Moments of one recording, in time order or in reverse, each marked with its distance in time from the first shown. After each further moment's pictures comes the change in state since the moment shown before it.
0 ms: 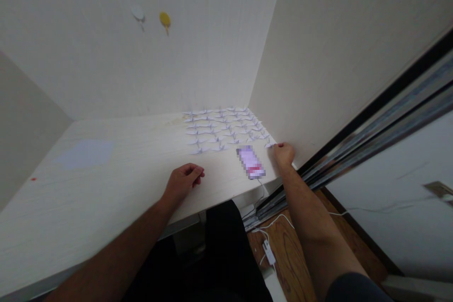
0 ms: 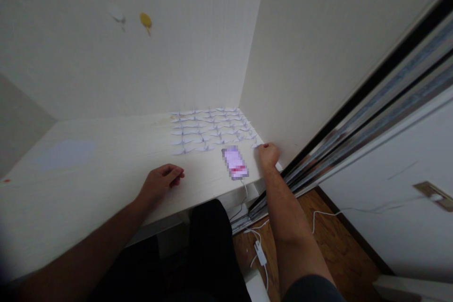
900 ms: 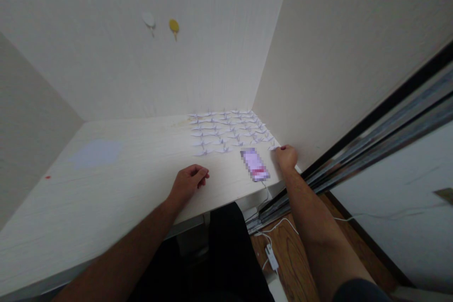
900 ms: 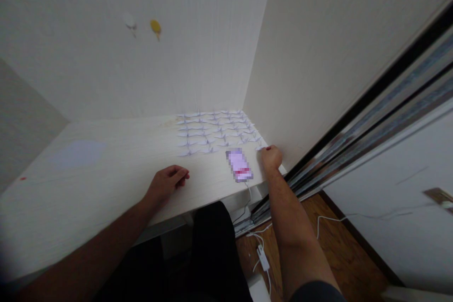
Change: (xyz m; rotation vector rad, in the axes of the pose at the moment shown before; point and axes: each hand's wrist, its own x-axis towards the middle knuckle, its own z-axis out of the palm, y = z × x) left_hand 0.000 0.000 -0.001 -0.001 -0.024 0.013; right_hand -0.006 -0.006 0.000 -0.050 -0.016 0.010
